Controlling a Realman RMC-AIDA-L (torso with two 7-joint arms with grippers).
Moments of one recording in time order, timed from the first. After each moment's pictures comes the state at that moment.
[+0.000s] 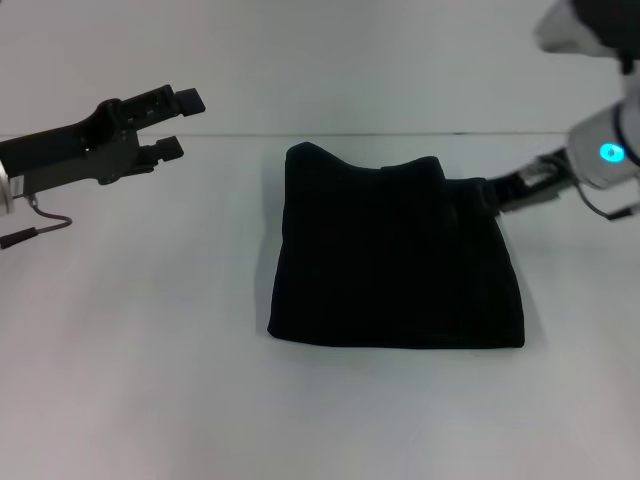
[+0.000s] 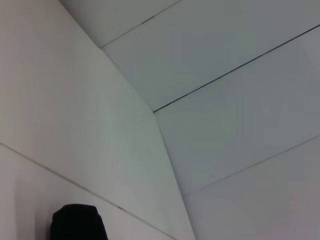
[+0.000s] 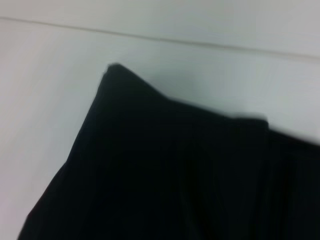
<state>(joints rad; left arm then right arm) -0.64 -2.01 0.42 0.67 1.98 1.48 -2.37 0.96 2.01 -0.97 -0.70 -2.61 -1.20 2.65</state>
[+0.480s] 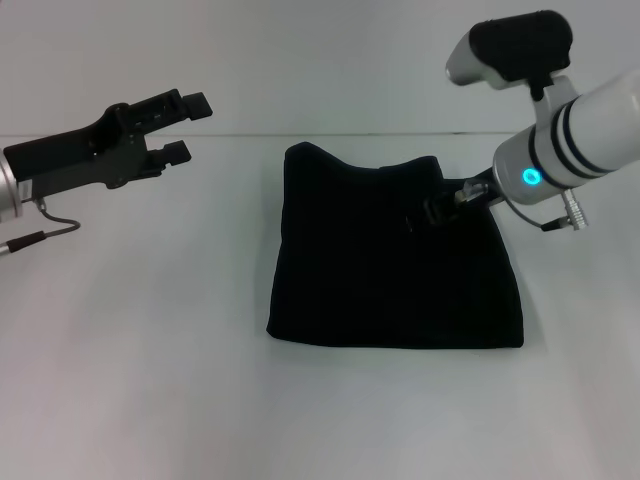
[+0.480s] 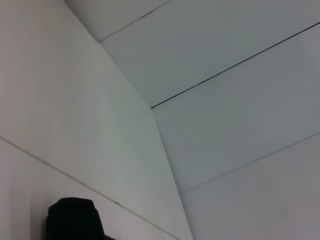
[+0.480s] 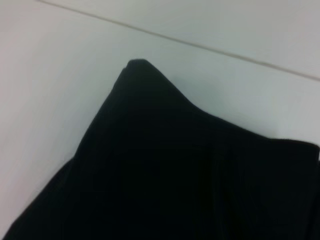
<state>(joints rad) -0.65 -2.01 0.42 0.64 1.98 1.47 -2.36 1.04 2.08 -1.10 -0.56 -2.64 -0.96 2.64</state>
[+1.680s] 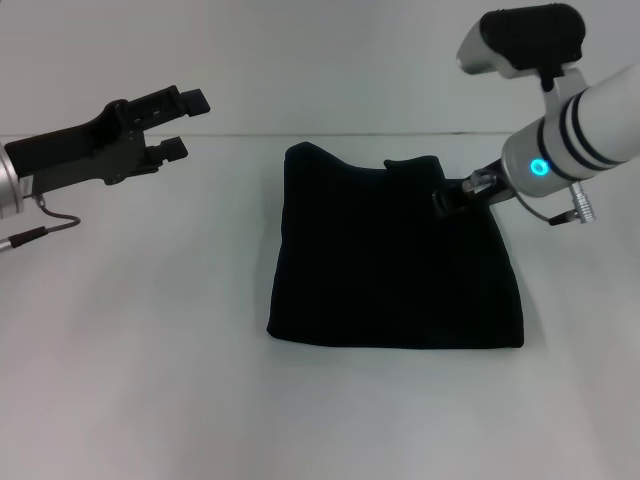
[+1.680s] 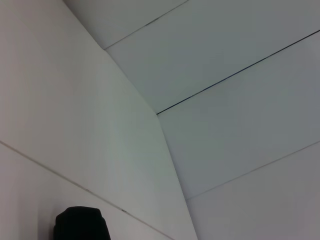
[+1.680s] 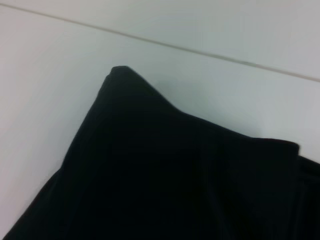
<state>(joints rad) -0.65 -2.01 0.43 0.64 1.98 1.44 -2.36 1.03 2.07 -1.10 -0.60 -2.66 -0.99 2.72</state>
